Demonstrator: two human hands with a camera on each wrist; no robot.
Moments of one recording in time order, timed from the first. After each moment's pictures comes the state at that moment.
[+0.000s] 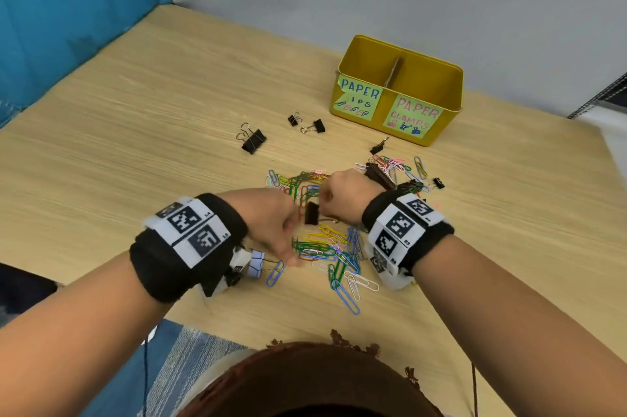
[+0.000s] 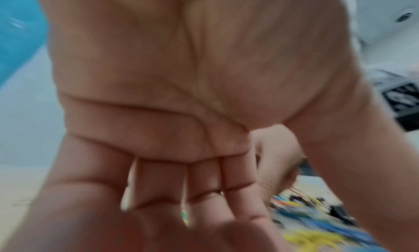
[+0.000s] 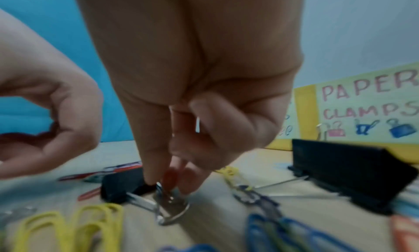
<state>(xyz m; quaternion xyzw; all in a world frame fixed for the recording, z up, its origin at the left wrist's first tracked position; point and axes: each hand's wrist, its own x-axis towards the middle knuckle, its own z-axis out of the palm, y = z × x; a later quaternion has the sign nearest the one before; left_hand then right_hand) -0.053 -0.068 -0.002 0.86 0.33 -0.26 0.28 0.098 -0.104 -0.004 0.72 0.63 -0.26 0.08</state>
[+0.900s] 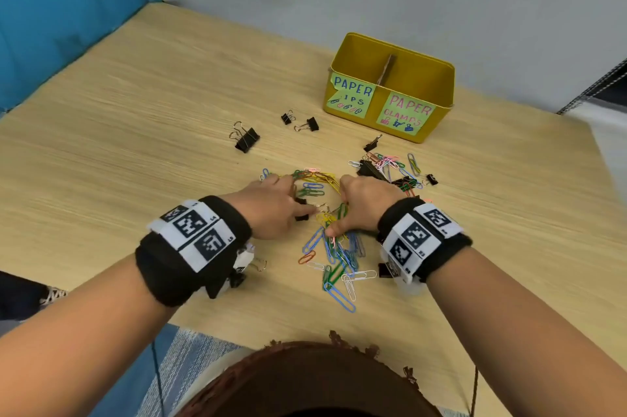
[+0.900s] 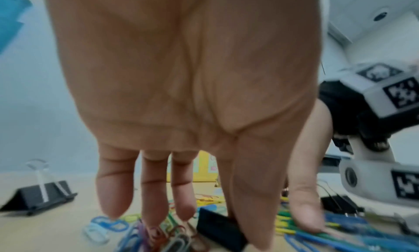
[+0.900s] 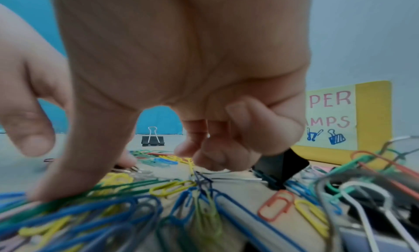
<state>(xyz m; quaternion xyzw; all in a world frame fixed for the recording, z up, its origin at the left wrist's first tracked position) -0.042 -0.069 -0.011 0.91 0.29 -0.26 0.13 0.120 -0.126 -0.004 0.74 0.62 -0.22 0.14</state>
